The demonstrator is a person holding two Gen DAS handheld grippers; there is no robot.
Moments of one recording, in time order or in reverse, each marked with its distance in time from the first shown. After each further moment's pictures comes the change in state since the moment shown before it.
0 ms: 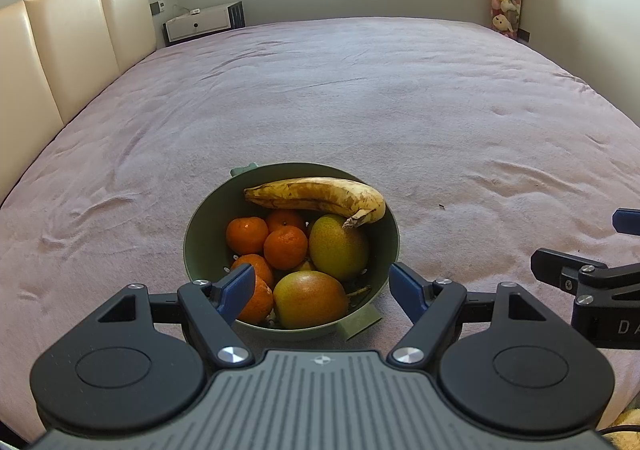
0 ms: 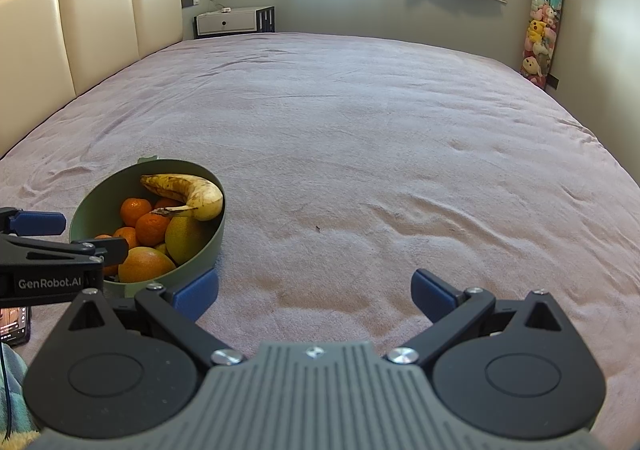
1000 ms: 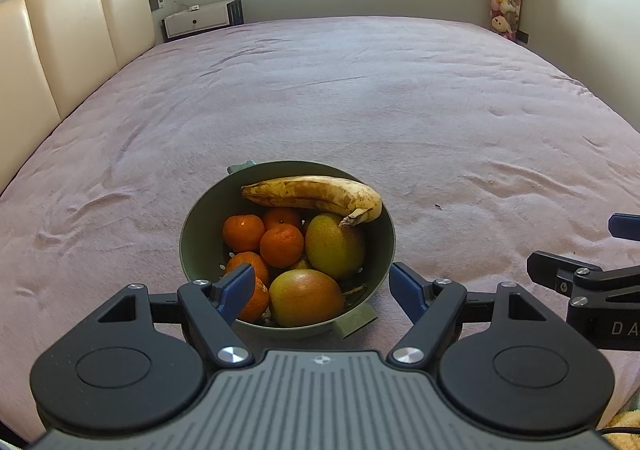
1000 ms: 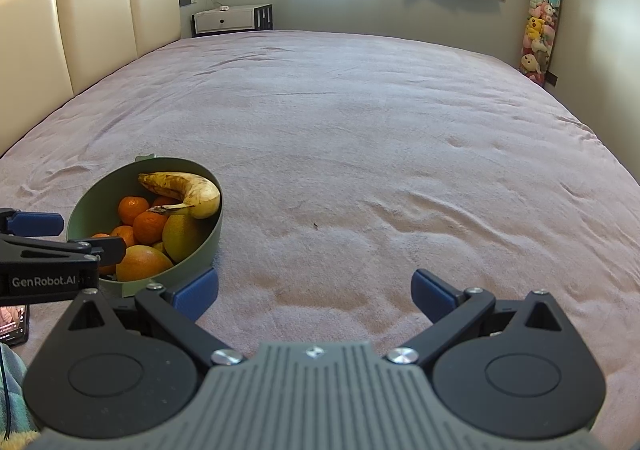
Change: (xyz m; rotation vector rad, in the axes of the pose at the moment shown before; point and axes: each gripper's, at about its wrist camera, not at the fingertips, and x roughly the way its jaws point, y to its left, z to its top) left arm 0.000 0.000 0.001 -0.016 0.008 -0.014; right arm 0.001 0.002 -0.002 0.012 0.005 -0.006
